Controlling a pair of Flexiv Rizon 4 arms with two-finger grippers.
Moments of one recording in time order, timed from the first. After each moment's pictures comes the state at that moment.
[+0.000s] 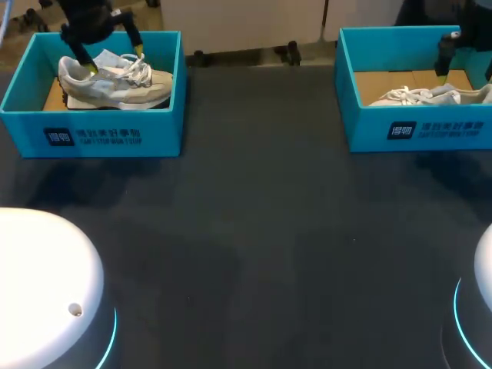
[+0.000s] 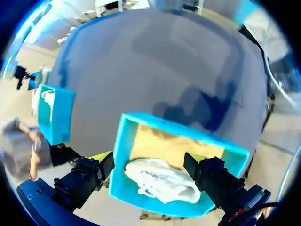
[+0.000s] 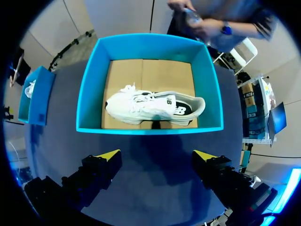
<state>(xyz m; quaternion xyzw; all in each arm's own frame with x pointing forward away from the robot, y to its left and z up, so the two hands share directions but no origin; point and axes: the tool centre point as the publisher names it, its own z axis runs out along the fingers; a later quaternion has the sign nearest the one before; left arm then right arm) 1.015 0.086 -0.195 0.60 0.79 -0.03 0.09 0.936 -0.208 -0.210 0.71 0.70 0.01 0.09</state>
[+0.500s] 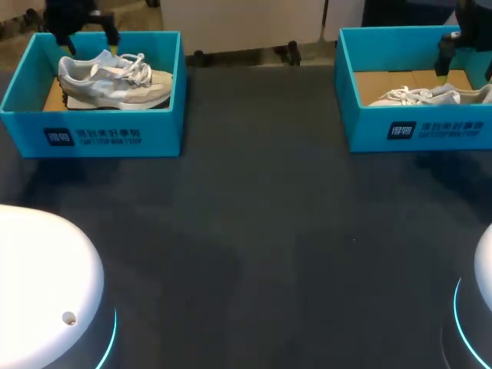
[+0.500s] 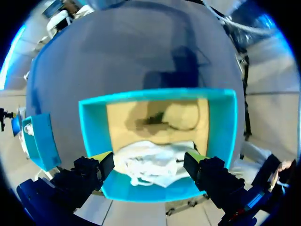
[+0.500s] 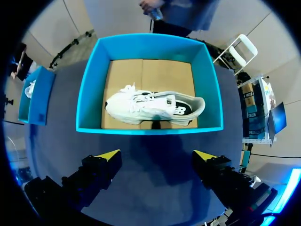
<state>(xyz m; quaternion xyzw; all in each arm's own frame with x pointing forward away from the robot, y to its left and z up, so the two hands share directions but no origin) 1.085 0.153 -0.215 0.74 0.67 0.02 0.05 0.936 -0.208 -0.210 0.71 0.70 0.01 0.09</state>
